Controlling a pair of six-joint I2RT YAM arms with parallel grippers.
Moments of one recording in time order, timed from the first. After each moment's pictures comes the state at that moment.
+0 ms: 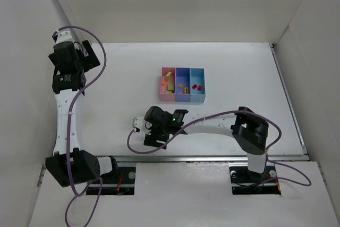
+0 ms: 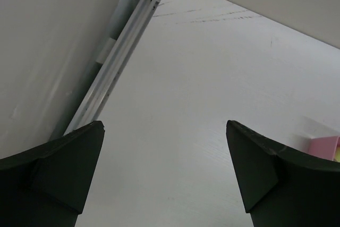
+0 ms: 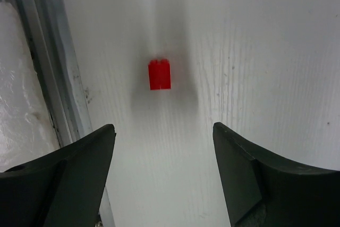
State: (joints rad) left arm 0.19 1.28 1.37 -0.51 -0.14 -0.18; right arm 1.17 1.89 1.35 -0.48 -0.11 -0.29
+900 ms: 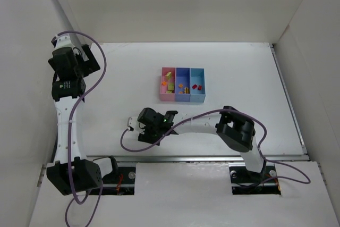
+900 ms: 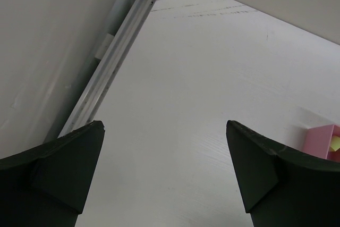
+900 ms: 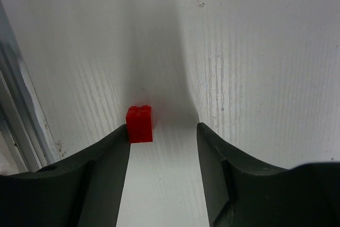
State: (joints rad) left arm 0.20 1.17 1.29 -0.52 -0.12 -0.18; right arm 1.19 2.05 1.46 -0.42 -0.06 -0.25
